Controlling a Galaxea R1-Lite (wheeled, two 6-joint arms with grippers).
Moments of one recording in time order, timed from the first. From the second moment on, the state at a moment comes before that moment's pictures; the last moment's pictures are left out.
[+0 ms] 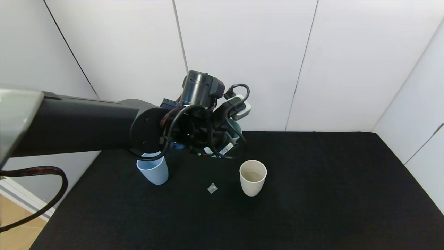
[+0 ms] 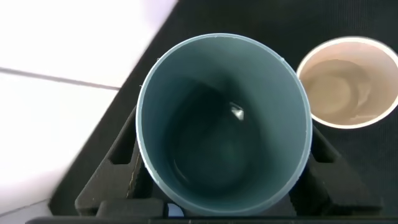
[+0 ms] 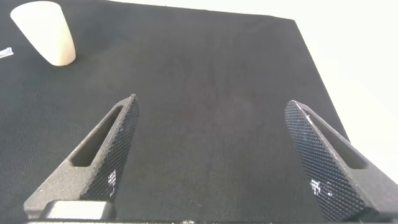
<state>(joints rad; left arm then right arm) -0.62 2.00 -1.56 0.09 0.21 0.54 0.01 0.00 0.00 0.01 0.02 -0.03</state>
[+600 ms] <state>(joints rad) -0.66 2.09 -1.64 0.19 0.33 0.77 0.01 0.00 0.00 0.01 0.02 -0.03</state>
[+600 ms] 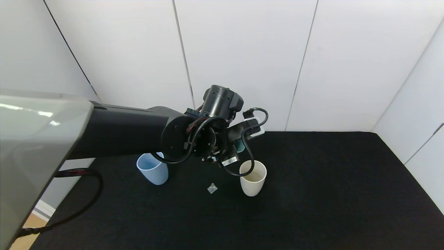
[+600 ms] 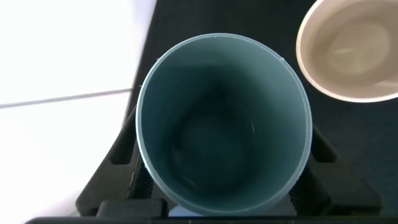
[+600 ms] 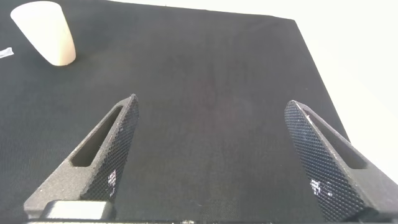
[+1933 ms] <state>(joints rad) -0.76 2.19 -1.87 0.45 0.57 1.04 0.01 0.00 0.00 0.01 0.02 -0.03</state>
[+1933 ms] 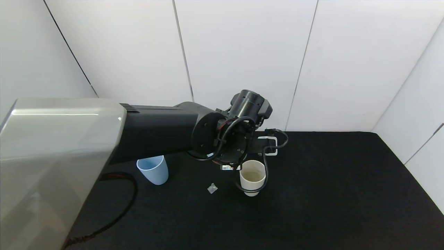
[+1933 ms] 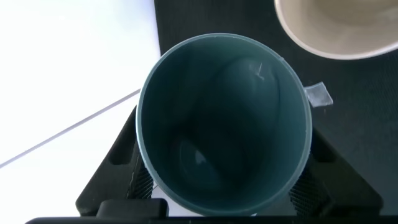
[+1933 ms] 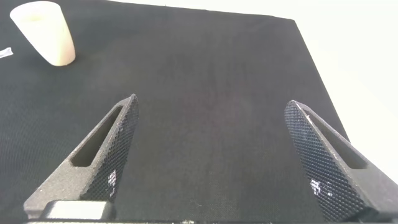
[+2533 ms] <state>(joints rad) -0.78 2.25 -1.97 0.51 0.69 1.21 0.01 0.00 0.00 0.01 0.02 -0.03</state>
